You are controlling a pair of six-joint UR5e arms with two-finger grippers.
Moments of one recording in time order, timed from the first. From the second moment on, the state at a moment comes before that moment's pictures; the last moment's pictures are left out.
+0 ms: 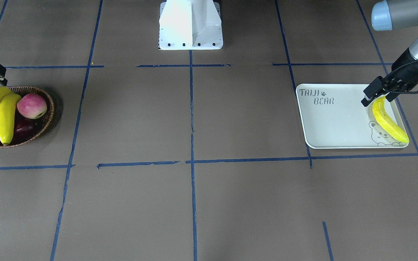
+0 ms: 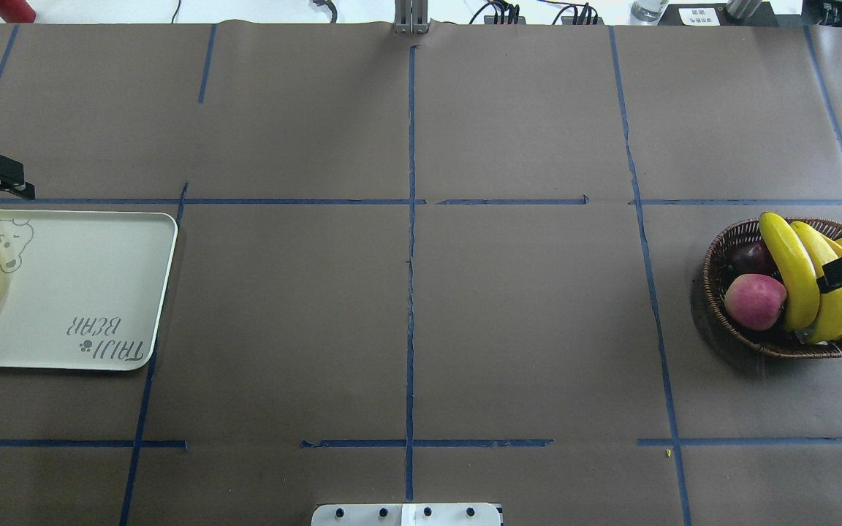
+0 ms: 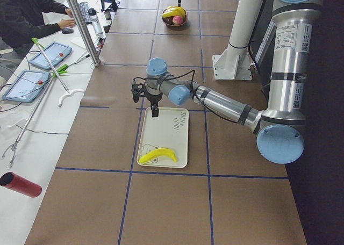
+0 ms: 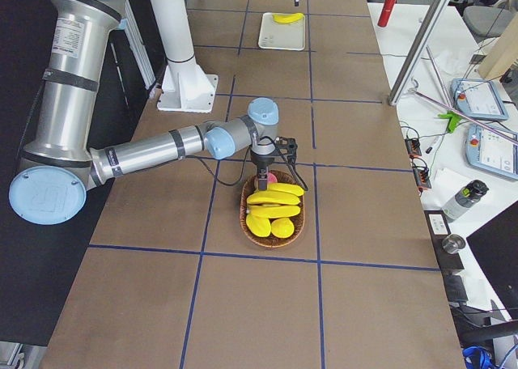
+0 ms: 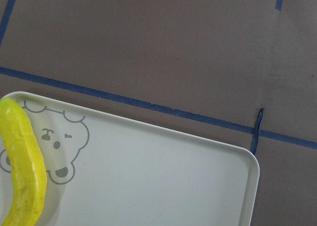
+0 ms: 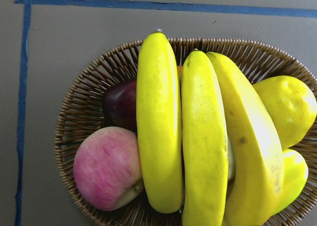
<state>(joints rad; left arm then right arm) -1.13 -1.58 -1.92 -1.86 -2.23 -0.97 1.08 -1.80 2.03 -1.40 2.23 0.59</state>
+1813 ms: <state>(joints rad) -1.13 -1.58 -1.92 -1.86 -2.23 -0.96 1.05 -1.77 1.92 -1.40 2.23 0.57</state>
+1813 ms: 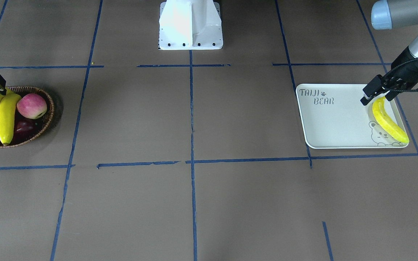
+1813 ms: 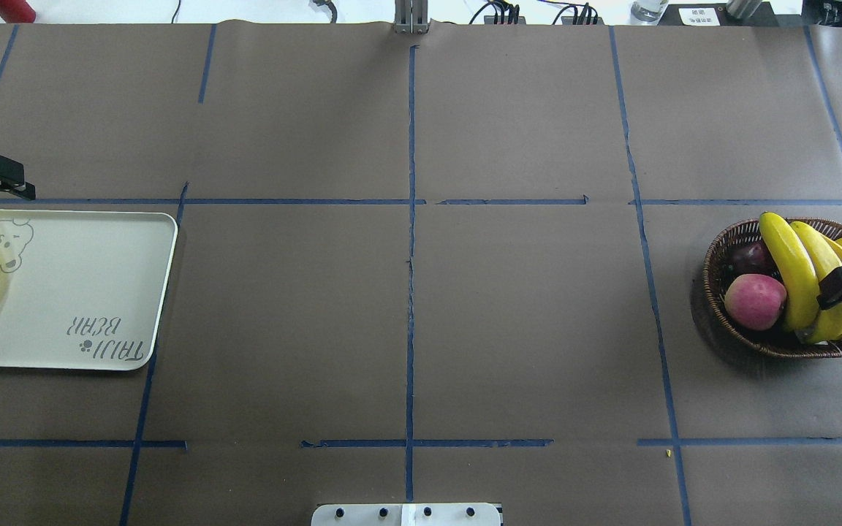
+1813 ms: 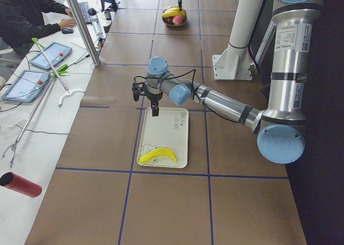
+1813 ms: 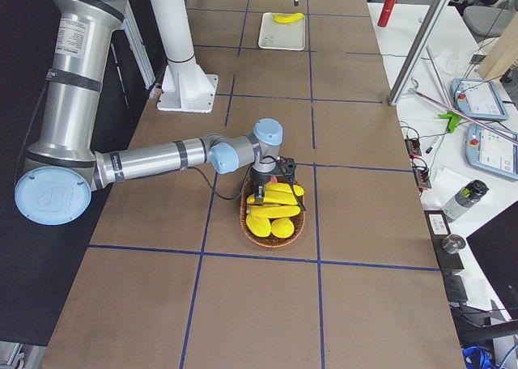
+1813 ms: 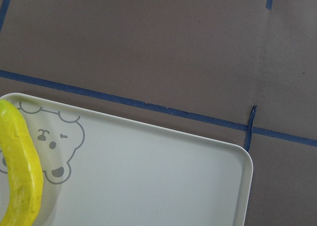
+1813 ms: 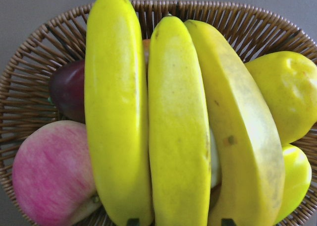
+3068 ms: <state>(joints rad) -1.12 -1.58 -1.92 -1.85 -2.23 -0.97 1.17 -1.77 2.11 -1.40 2.23 0.57</state>
